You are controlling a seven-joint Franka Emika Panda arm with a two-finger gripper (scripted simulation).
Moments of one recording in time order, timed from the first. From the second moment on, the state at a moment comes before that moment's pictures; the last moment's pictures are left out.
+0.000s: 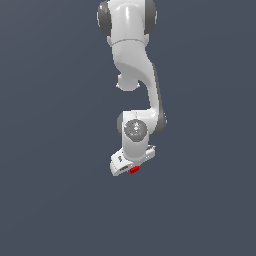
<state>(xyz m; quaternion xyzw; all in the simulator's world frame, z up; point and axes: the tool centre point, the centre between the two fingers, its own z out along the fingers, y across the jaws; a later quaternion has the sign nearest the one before) 0.068 0.023 0.020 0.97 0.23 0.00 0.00</state>
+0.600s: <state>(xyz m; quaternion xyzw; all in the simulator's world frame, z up) 0.065 0.022 0.030 0.97 0.23 0.00 0.00</state>
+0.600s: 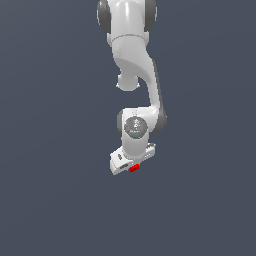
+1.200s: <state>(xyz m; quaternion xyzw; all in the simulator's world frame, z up) 0.051 0.019 0.113 0.97 0.23 0.00 0.00</state>
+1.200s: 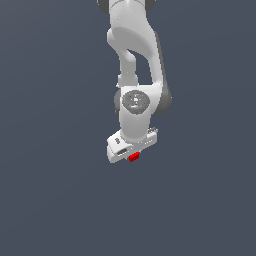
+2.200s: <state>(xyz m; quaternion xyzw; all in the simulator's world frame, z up) 0.015 0.011 0.342 0.97 0.23 0.00 0.00</state>
